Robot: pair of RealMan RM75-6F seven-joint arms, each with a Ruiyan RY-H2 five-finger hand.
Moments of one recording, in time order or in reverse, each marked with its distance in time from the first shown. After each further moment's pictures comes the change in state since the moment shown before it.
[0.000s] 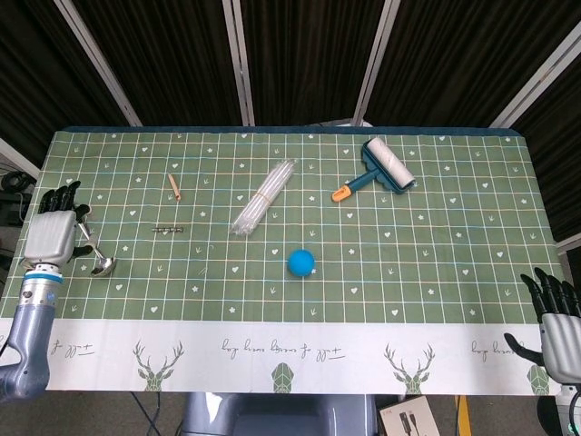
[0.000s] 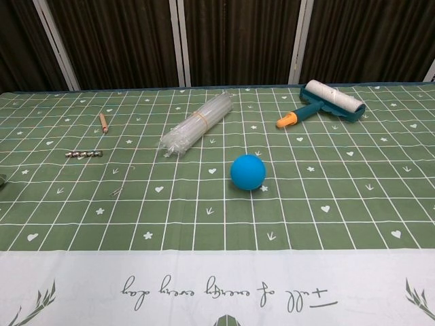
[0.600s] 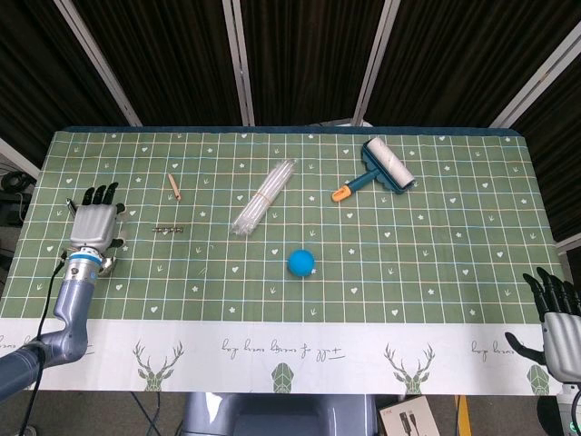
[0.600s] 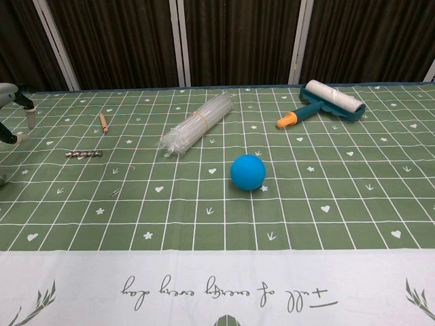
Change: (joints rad) left arm -0.168 -0.216 0.032 0.321 -0.069 -0.176 0.067; right arm 0.002 0.004 0.005 -0.003 0.018 -0.011 0.021
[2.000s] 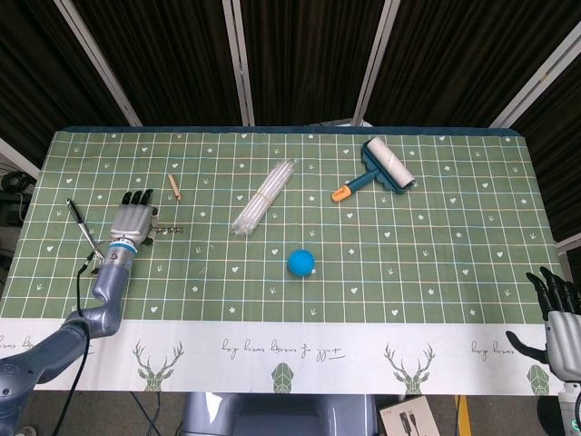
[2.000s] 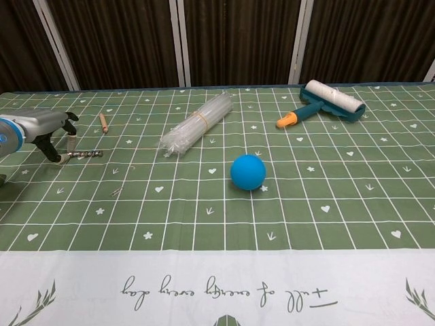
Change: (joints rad) left arm -0.159 -0.242 0.019 0.409 -0.011 -0.251 -0.069; right arm 0.001 0.007 0.008 -0.014 0.027 -0.013 0.030
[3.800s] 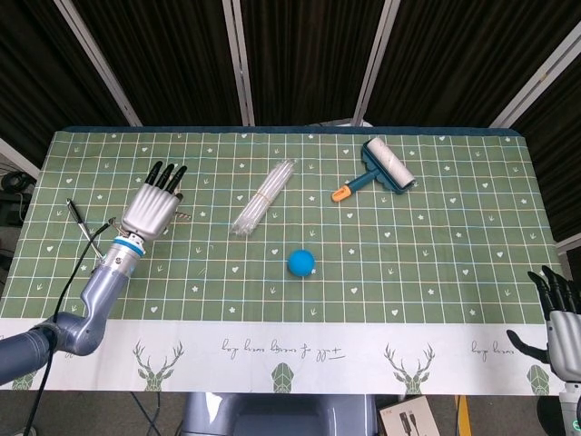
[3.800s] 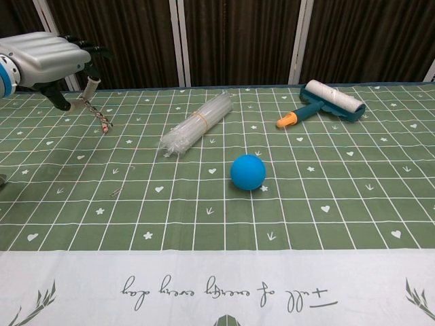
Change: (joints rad) left arm -0.010 0.366 0.056 -0.672 0.181 0.307 0.321; right arm -0.001 -0.004 0.004 0.006 -0.005 0.008 0.009
